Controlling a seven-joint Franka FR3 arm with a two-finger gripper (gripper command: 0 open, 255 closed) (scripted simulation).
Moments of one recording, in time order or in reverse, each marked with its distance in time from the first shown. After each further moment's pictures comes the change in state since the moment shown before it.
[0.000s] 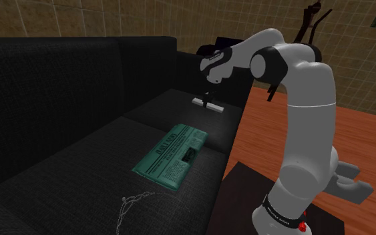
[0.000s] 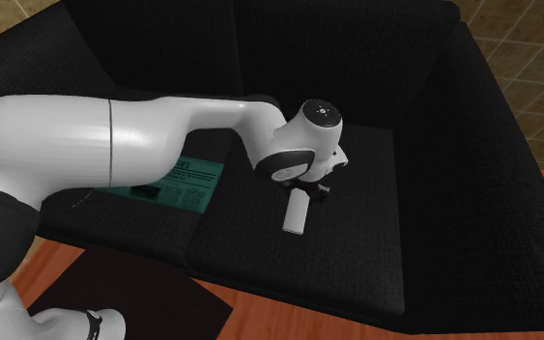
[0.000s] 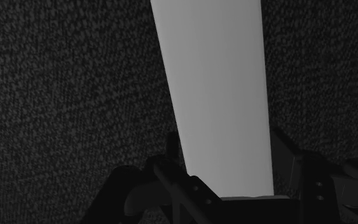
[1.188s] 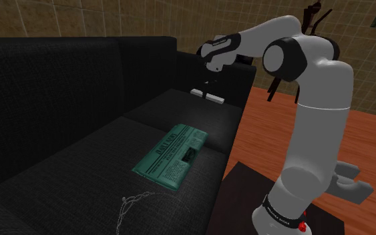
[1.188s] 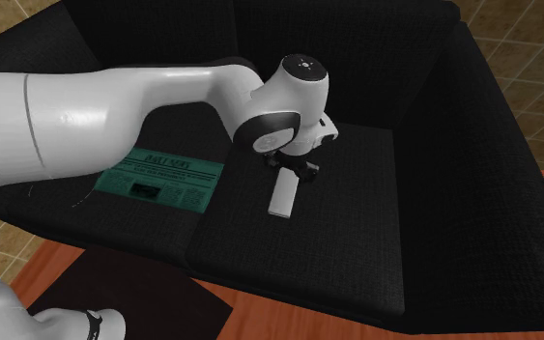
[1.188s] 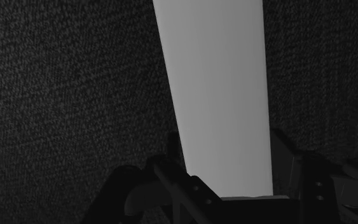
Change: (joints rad) arm 0.065 -0.146 -0.008 -0.005 -0.074 -0.121 0.096
